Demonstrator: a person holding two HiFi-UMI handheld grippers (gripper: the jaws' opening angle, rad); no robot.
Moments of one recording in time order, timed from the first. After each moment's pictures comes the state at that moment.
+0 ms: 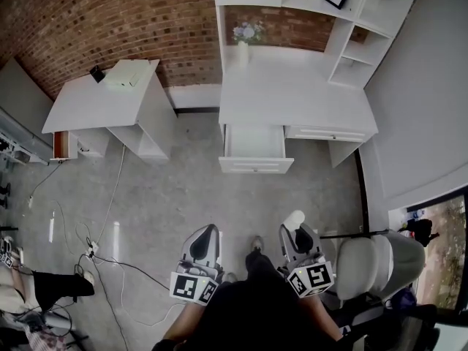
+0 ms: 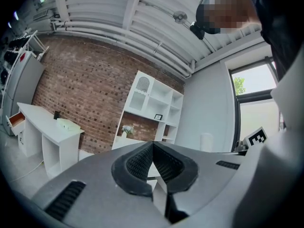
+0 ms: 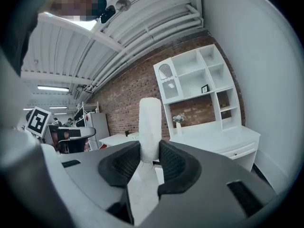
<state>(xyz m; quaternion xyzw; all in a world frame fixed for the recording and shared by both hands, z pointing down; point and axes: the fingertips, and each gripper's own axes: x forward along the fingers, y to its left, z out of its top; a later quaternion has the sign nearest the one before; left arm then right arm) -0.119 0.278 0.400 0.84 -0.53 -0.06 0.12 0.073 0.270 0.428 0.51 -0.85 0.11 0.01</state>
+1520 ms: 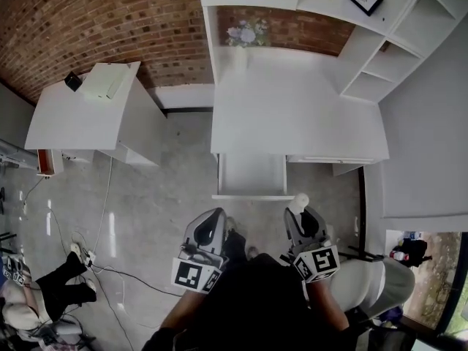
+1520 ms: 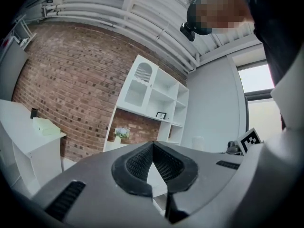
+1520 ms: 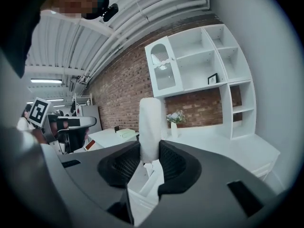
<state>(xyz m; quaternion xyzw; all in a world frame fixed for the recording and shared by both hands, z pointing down) -0.082 -0.045 0.400 0.86 -0.50 -0.05 0.11 0.097 -0.053 0.446 0.51 -0.85 0.12 0.05</state>
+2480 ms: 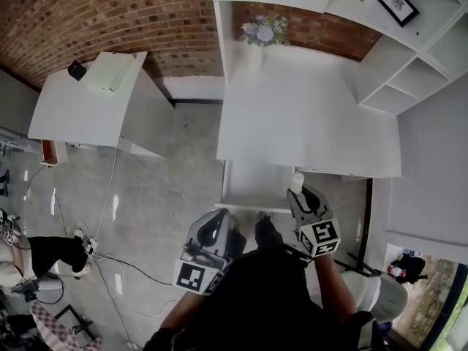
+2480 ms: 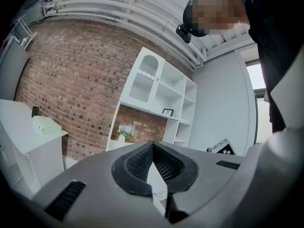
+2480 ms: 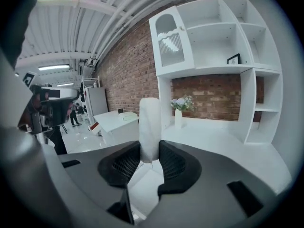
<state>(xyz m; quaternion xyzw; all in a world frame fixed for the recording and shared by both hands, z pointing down) -0.074 -0.130 0.412 0.85 -0.51 -0.04 0.12 0.098 -0.197 0.523 0.44 -0.88 0.12 0.17</state>
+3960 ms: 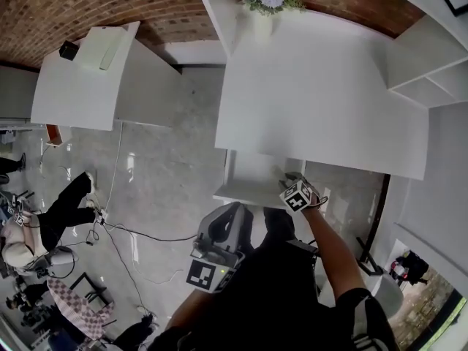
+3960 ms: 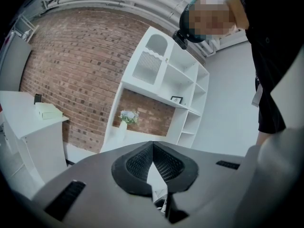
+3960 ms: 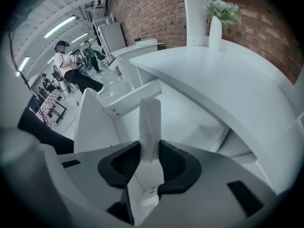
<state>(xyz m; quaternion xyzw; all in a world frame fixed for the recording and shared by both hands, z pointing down) -0.015 -0.221 0.485 0.82 -0.54 0.01 0.19 0.108 -0.222 0.887 0.21 -0.82 0.21 0.49</state>
